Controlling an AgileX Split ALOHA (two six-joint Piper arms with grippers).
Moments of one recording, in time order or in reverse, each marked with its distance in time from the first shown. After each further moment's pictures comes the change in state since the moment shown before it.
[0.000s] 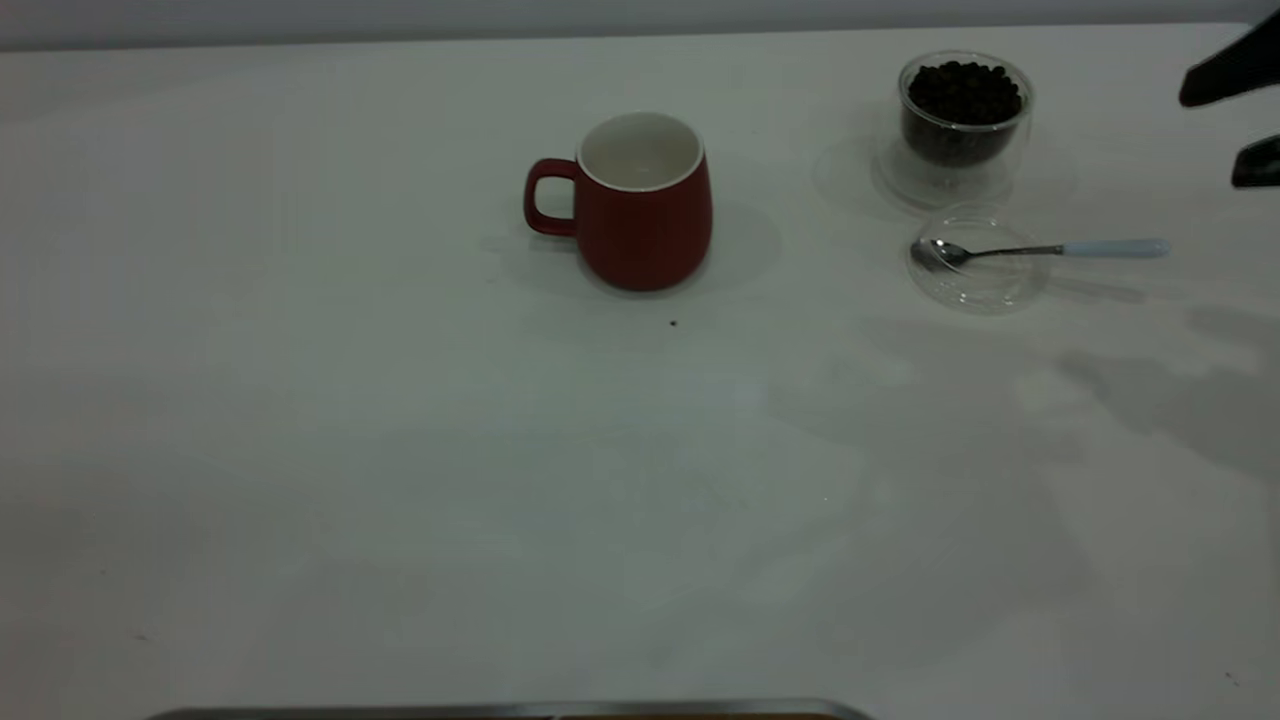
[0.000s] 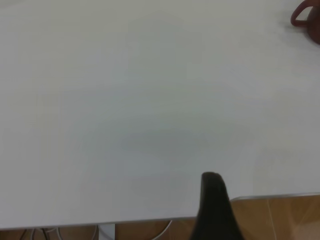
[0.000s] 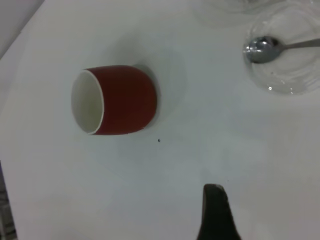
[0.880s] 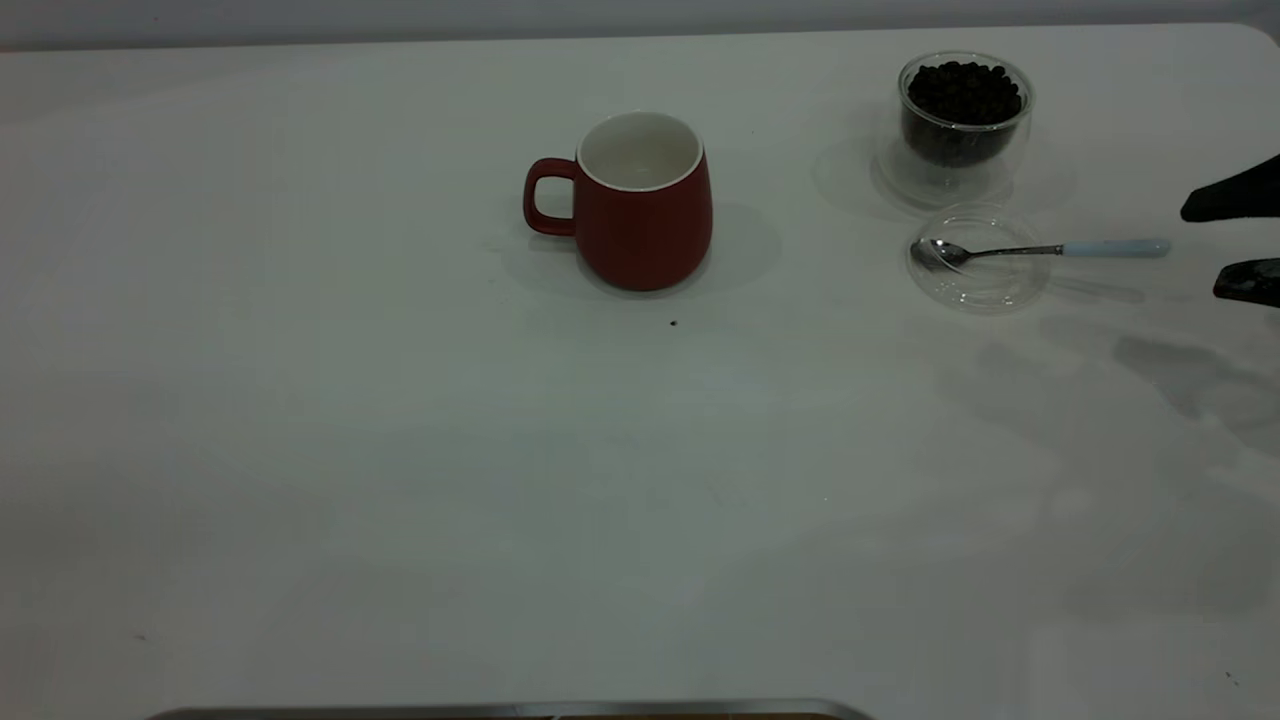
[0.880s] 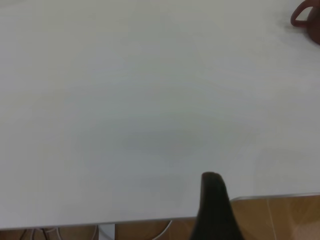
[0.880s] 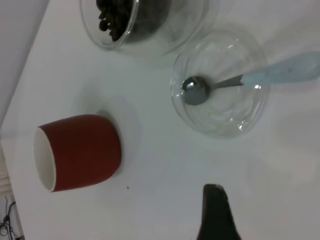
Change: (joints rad) left arm 0.000 0.000 0.000 0.000 0.000 -0.001; right arm -0.132 0.362 -0.047 0.284 0.098 -0.379
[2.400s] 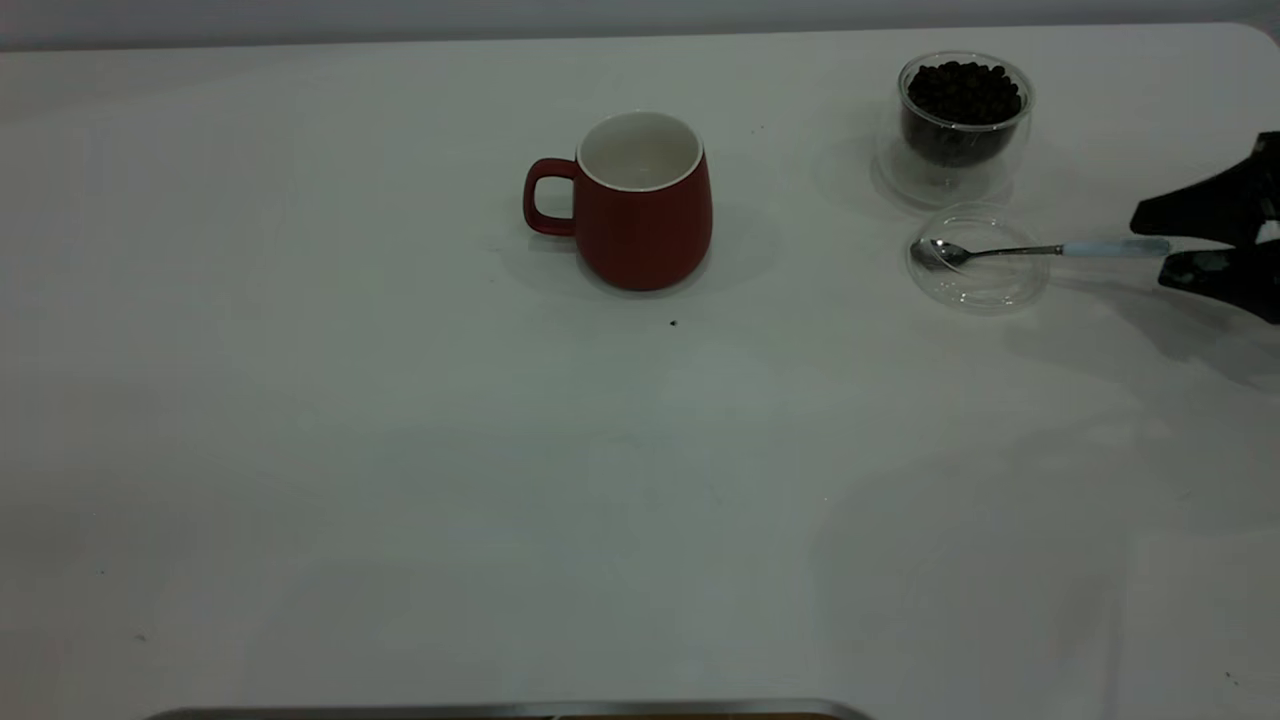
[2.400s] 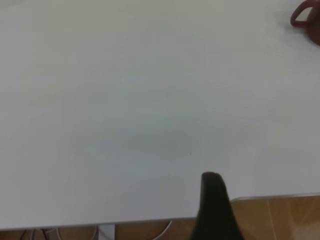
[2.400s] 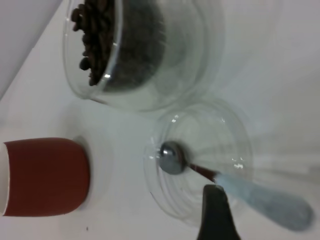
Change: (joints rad) left arm 0.000 0.000 0.000 0.000 -0.001 0.000; right arm 0.025 0.278 -0.286 0.055 0.091 -0.242
